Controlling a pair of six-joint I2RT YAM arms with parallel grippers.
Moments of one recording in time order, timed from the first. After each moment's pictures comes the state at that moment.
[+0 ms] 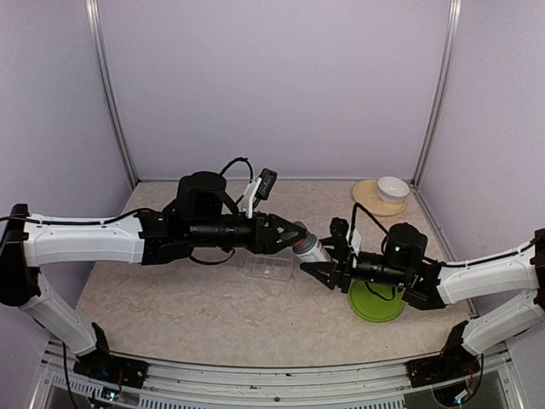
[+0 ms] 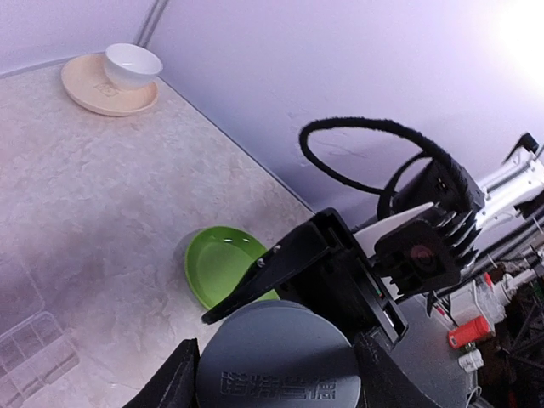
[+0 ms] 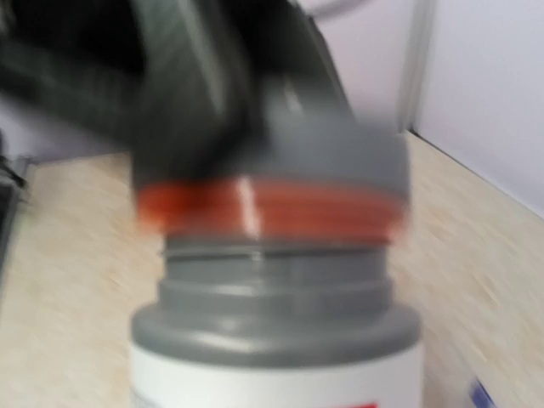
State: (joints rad) left arm -1.00 1.51 1.07 0.18 0.29 -0.53; right arm 0.89 1.28 0.47 0.75 -0.32 -0.10
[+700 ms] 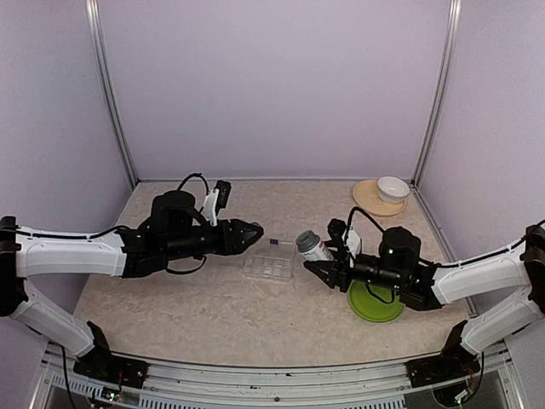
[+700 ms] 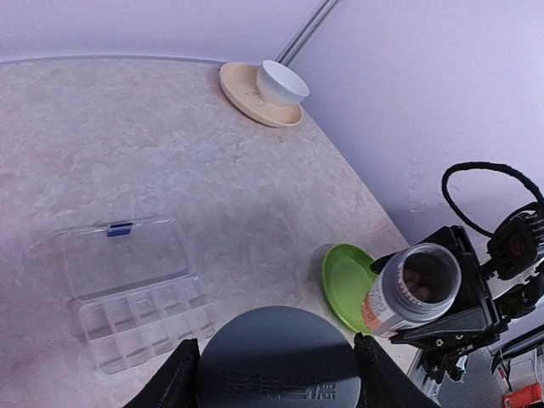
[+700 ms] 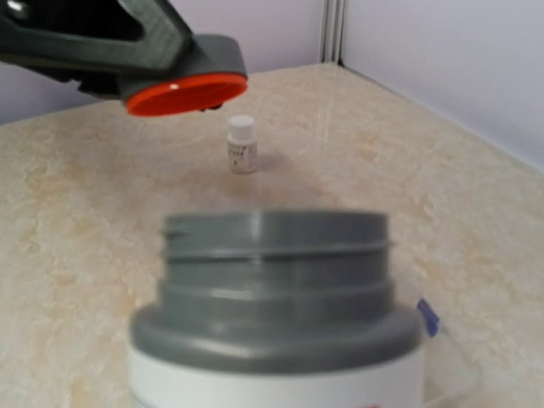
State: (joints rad) left arm -0.87 1.38 0.81 0.27 0.10 -0.57; right arm 0.87 1.33 0.44 0.75 -0.19 -0.08
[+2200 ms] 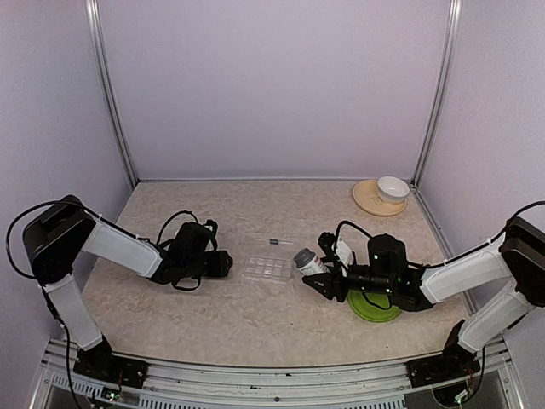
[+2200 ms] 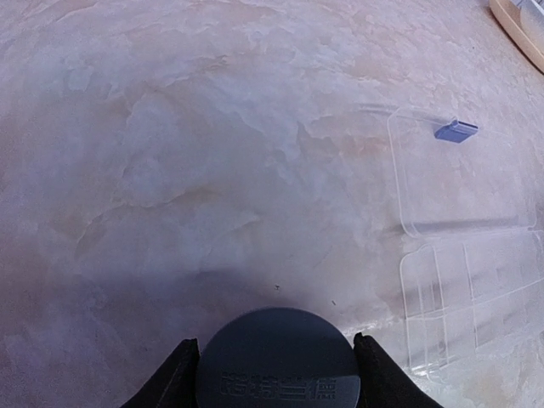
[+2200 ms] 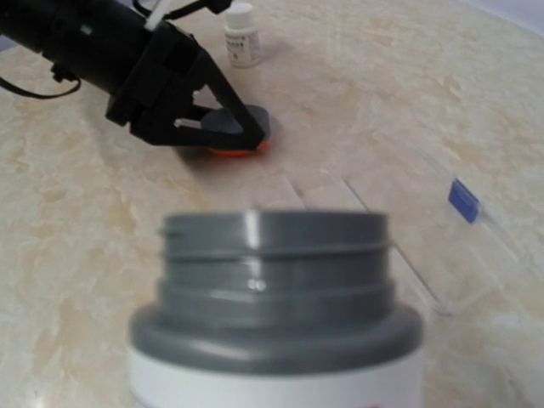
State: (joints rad) left arm -0.70 1.75 0.71 0.30 -0.17 -0.49; right arm 0.84 1.46 0.44 0.70 -0.21 -0.02
